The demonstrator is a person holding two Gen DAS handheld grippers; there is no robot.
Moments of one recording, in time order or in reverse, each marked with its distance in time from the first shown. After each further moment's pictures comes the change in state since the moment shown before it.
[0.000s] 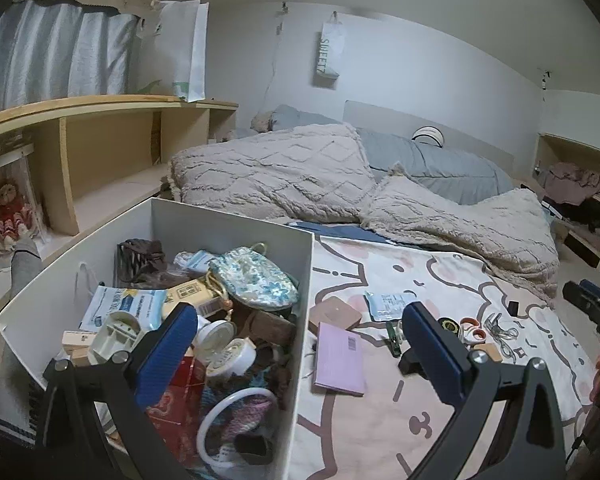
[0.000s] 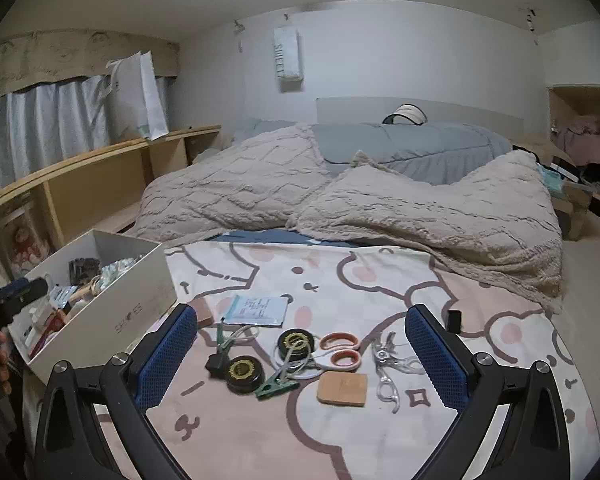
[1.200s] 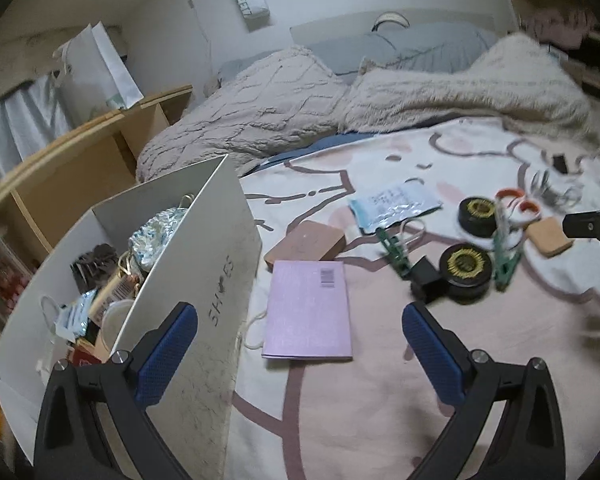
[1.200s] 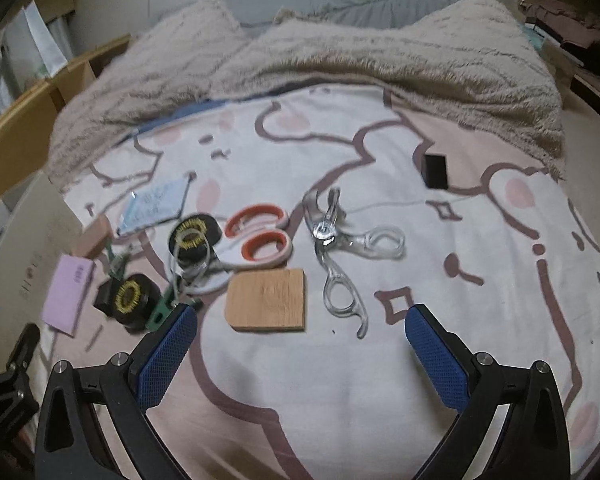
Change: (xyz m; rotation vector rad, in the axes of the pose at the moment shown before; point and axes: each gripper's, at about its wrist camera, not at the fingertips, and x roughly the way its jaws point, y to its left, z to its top) left arm 0.093 -0.104 -0.075 0.417 0.188 0.197; right arm 0.113 -0.055 -0.068 0.176 0.498 -0.143
